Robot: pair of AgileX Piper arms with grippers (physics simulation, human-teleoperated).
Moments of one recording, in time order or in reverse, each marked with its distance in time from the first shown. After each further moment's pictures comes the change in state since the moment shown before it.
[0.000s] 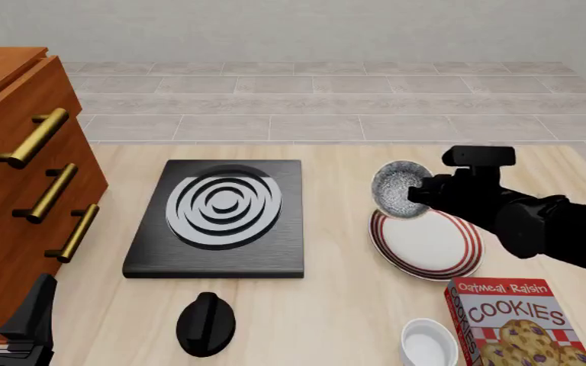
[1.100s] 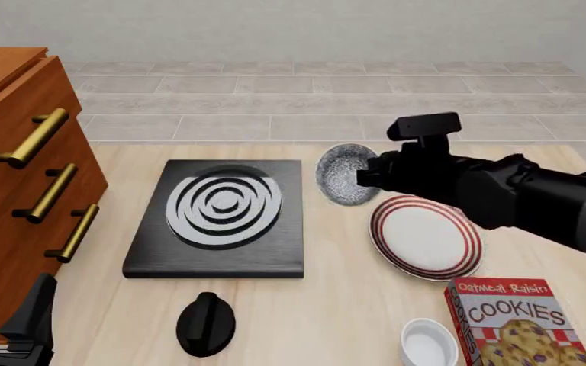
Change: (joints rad) left arm 0.000 0.000 0.000 0.000 0.000; right arm 0.232 -0.021 -0.198 0.218 -0.002
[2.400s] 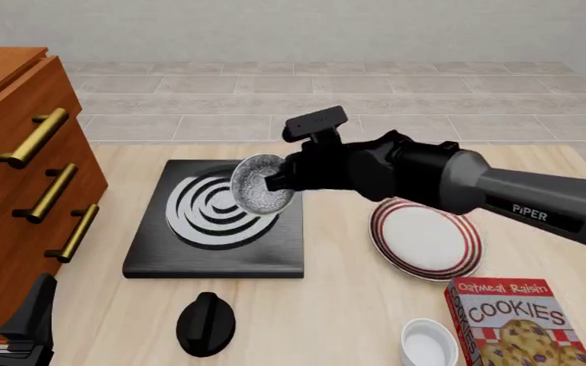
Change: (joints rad) left arm 0.000 0.000 0.000 0.000 0.000; right arm 0.241 0.305 -0.367 0.154 -0.037
